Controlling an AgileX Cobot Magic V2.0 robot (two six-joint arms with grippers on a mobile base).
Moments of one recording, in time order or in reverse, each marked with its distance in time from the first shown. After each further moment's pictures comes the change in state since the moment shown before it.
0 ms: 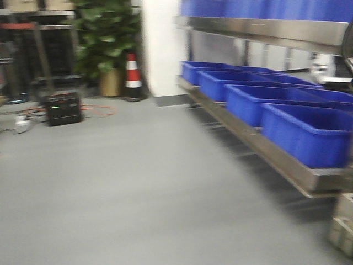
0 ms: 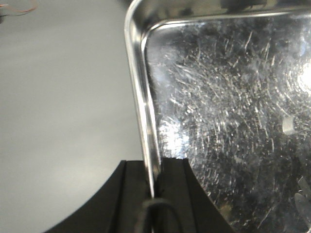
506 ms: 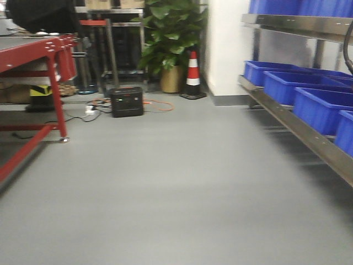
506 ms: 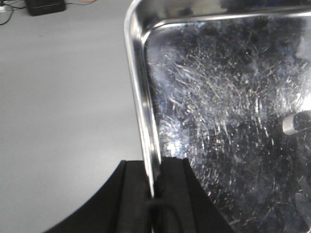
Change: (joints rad) left arm 0.000 0.000 0.000 0.000 0.000 0.000; right arm 0.000 0.000 0.000 0.000 0.000 0.000
